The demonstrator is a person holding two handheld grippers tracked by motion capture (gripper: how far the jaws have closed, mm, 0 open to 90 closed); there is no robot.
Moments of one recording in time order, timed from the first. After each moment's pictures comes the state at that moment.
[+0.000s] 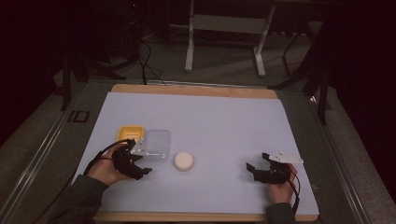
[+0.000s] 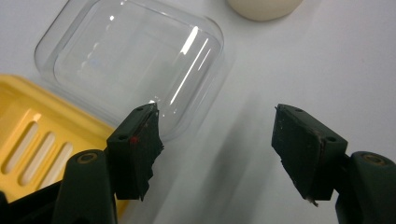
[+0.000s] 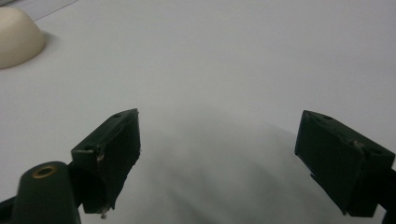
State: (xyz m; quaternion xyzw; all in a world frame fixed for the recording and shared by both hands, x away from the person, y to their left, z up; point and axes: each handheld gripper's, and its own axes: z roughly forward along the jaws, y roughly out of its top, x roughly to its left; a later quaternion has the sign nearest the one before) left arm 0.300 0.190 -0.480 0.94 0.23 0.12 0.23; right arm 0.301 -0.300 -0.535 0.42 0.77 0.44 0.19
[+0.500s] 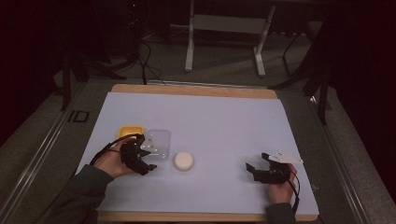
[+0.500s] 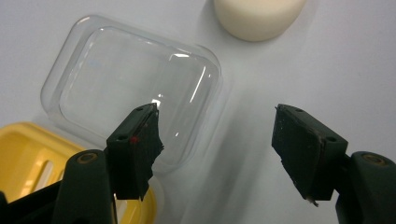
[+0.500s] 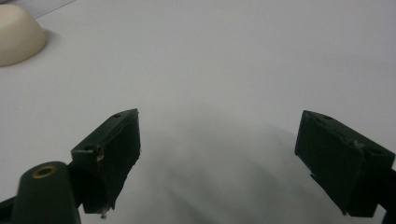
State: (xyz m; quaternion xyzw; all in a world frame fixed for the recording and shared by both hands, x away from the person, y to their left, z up) left arm 0.315 0.168 -0.465 0.95 0.18 0.12 0.20; right arm 0.301 -0.300 -0.536 0.42 0.77 0.44 0.19
